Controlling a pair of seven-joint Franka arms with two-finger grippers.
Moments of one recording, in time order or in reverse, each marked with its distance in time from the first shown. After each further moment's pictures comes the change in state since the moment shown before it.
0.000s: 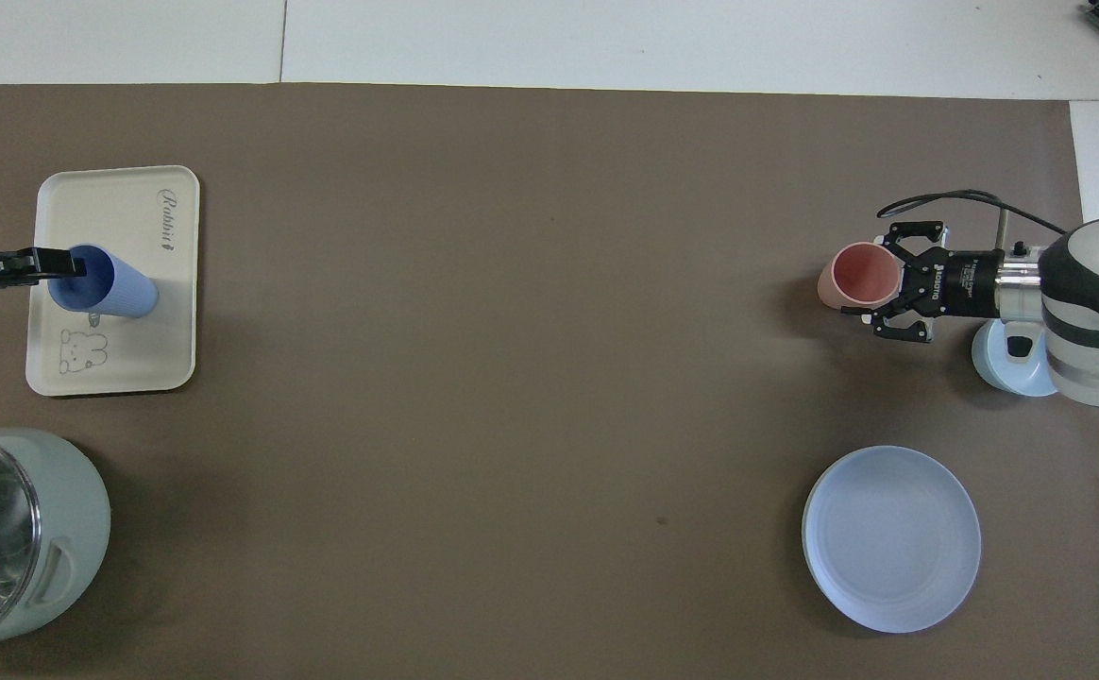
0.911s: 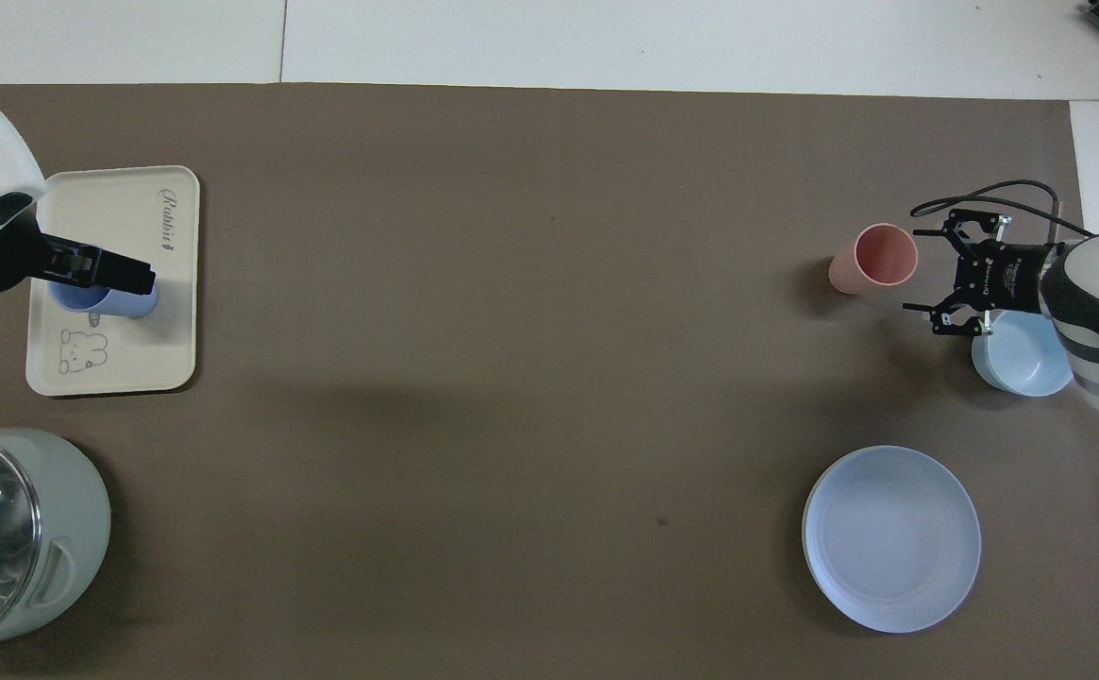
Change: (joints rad) left arm -0.282 -0.215 -0.014 0.185 0.212 -0.518 -0.121; right arm -0.013 -0.057 -0.018 -0.026 -0.255 0.192 -0.124
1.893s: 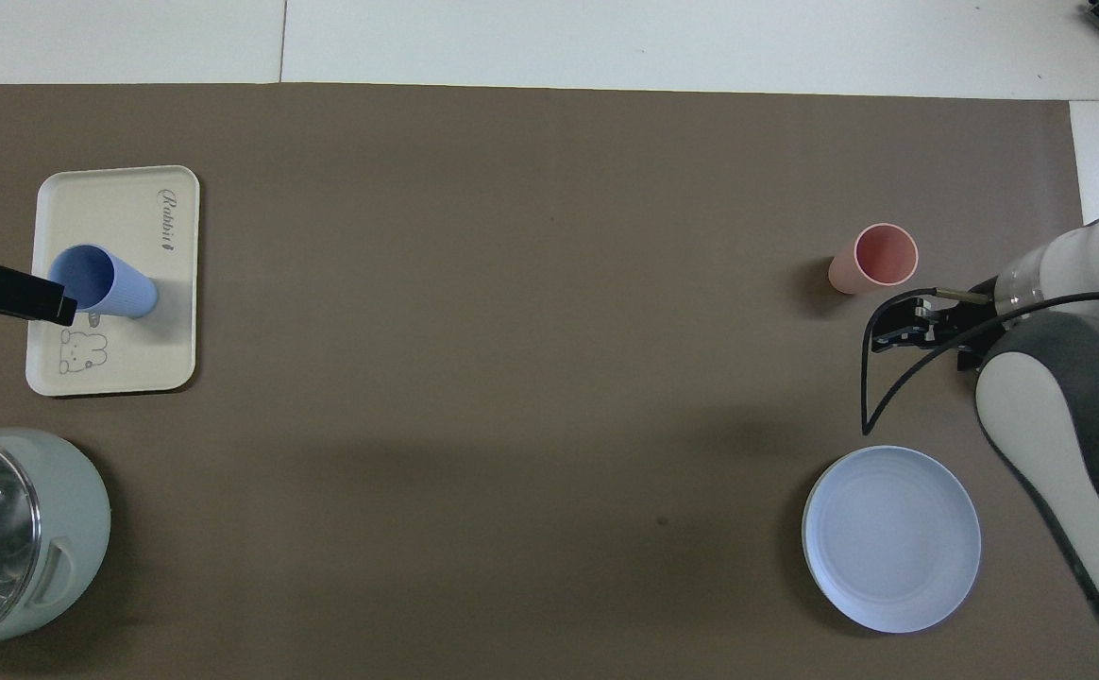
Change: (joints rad) left arm 0.005 -0.004 0.020 0.182 0.000 -0.269 -0.035; right arm 0.255 -0.371 0.029 0.004 -0.669 -0.512 -0.526
